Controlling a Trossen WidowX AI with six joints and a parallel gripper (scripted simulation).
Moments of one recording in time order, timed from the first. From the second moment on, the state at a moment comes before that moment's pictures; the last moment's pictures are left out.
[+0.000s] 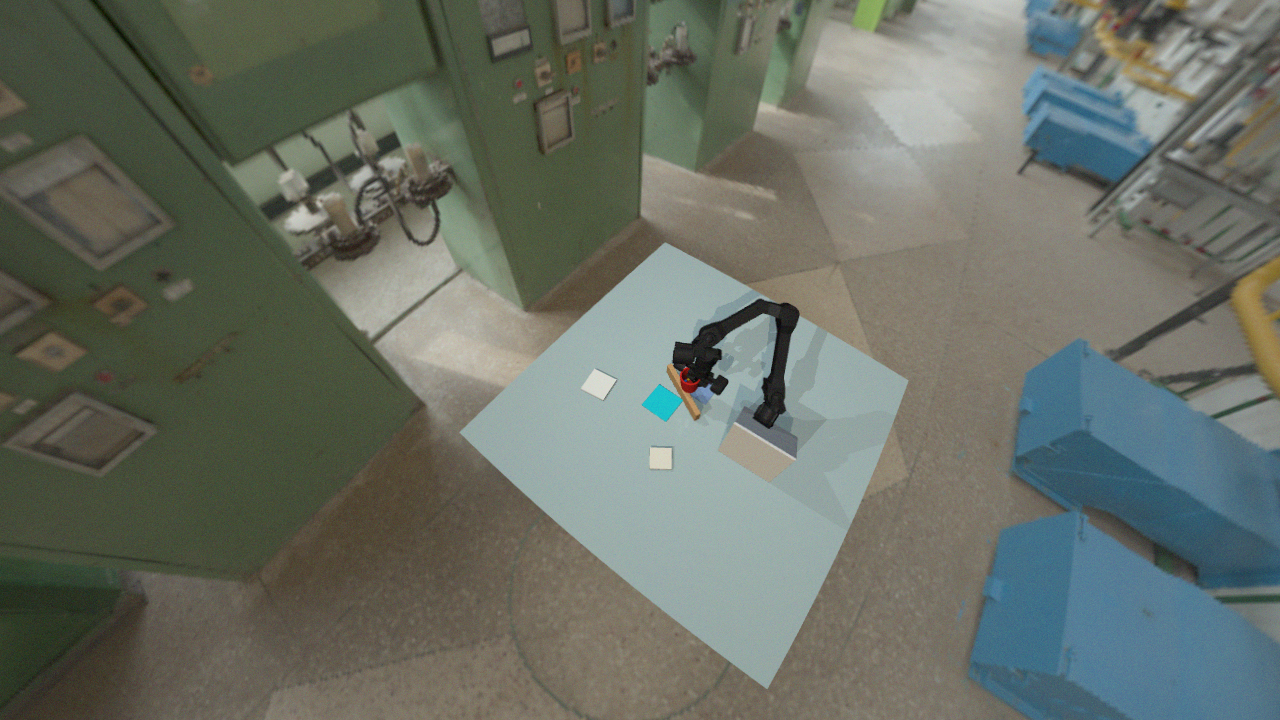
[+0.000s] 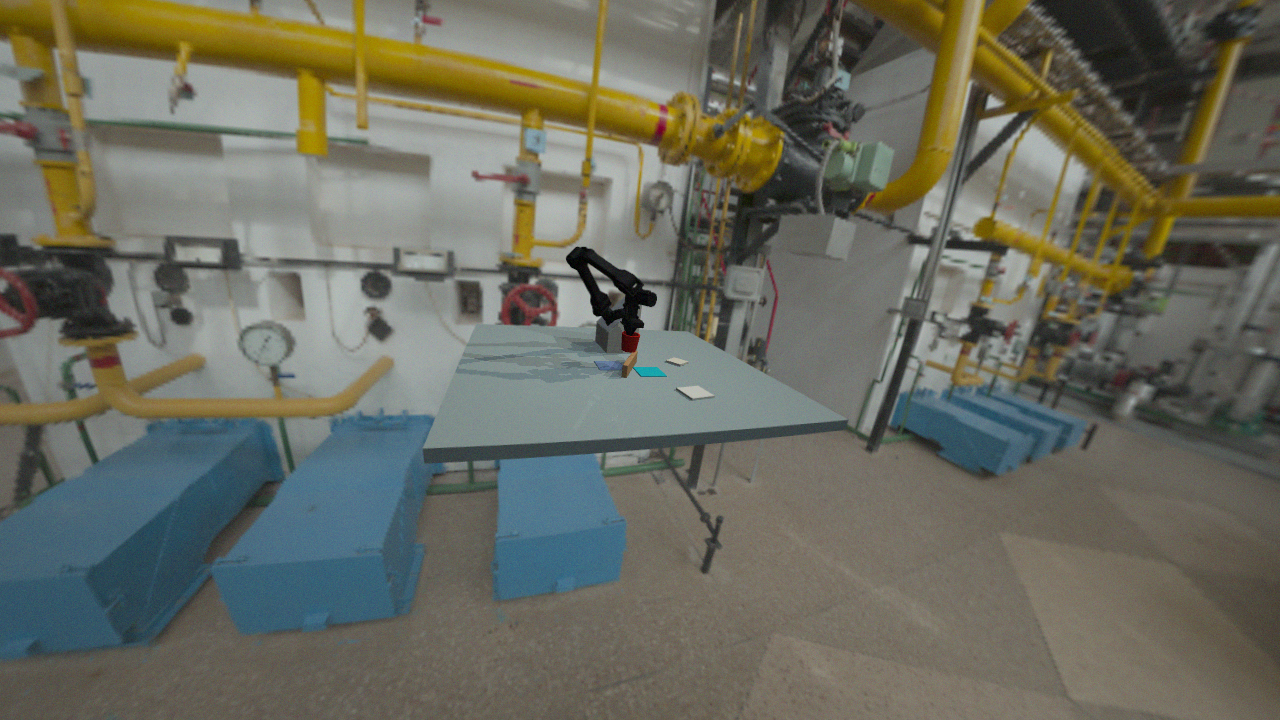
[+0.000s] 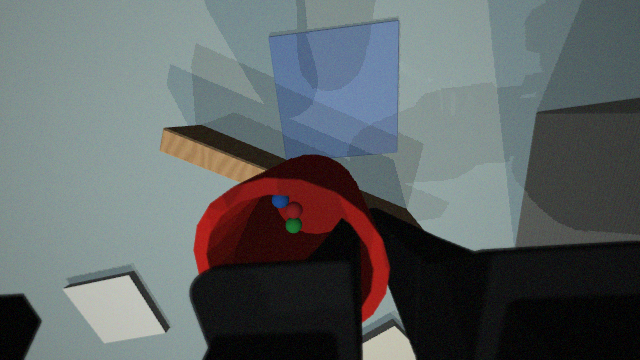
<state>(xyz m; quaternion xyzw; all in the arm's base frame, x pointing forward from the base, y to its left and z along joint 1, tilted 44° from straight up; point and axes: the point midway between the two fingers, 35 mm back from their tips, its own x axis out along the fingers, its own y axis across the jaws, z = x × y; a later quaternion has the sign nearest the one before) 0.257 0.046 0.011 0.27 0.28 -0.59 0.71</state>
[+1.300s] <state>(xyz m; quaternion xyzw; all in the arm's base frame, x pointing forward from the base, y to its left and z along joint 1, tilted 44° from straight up) 0.289 0.099 -0.027 0.27 0.28 -0.59 0.71</state>
